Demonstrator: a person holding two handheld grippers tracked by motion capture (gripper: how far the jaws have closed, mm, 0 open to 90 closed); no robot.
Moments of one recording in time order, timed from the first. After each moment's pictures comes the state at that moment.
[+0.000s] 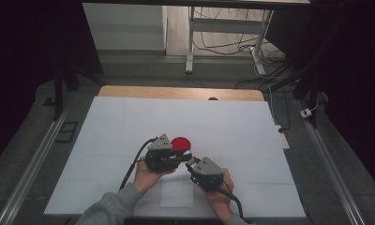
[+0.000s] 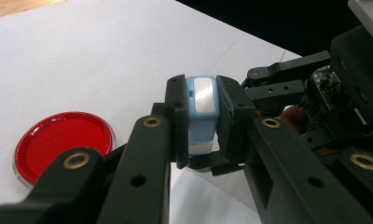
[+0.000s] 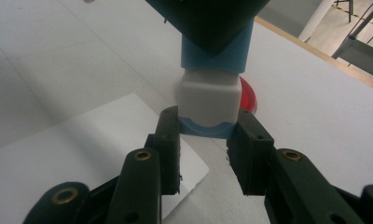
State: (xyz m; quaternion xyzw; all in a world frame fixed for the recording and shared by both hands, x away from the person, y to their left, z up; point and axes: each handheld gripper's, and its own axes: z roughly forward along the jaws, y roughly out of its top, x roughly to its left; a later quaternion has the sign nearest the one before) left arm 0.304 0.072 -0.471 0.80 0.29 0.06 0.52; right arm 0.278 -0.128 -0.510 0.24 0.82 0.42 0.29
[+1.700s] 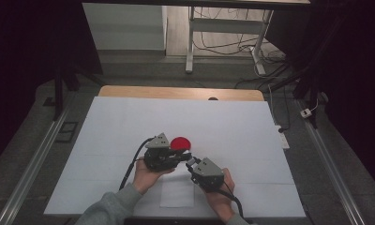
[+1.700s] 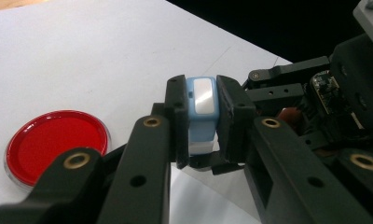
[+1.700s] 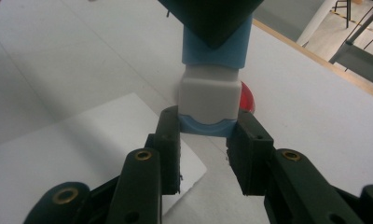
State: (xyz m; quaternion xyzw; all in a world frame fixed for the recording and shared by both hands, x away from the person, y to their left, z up) left arm 0.306 0.076 -0.472 0.79 0.30 0.04 0.53; right arm 0.276 -0.129 -0.508 0.23 0.83 0.42 0.30
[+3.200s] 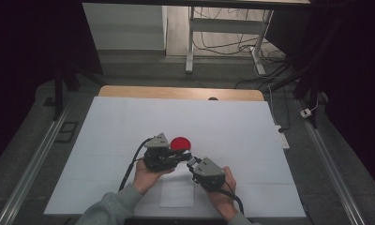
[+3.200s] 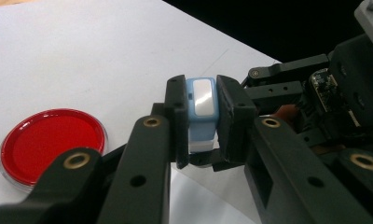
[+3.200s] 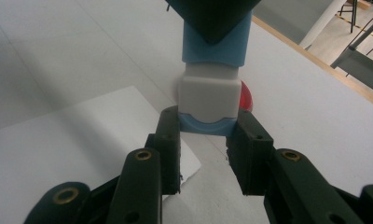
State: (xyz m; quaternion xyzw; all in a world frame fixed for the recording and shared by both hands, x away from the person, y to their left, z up) left arm 0.306 0.078 -0.473 0.78 0.30 0.03 0.54; right arm 0.277 -0.132 -0.506 0.22 0.83 0.41 0.30
